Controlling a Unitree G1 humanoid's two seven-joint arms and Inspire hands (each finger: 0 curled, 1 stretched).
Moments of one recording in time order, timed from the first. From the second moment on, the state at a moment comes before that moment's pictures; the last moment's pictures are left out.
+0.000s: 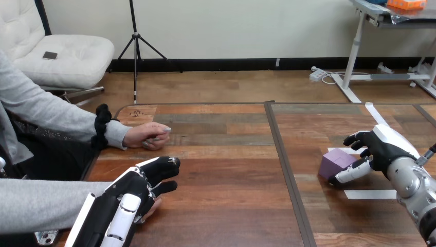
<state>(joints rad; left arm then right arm) 0.59 0.15 0.00 -0.31 -0.31 -0.39 -0.40 -0.75 -0.51 0.26 1.33 -0.47 -0.15 -0.04</state>
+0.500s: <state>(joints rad) 0.59 0.15 0.00 -0.31 -0.31 -0.39 -0.40 -0.75 -0.50 0.26 1.33 -0.47 -0.15 -0.03</state>
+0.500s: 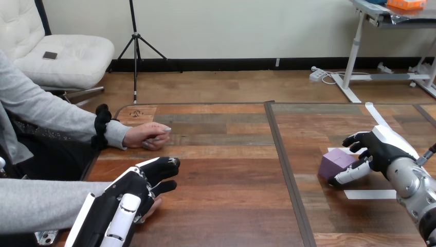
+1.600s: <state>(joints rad) 0.59 0.15 0.00 -0.31 -0.31 -0.39 -0.41 -0.75 -0.46 0.26 1.33 -0.47 -0.15 -0.03</state>
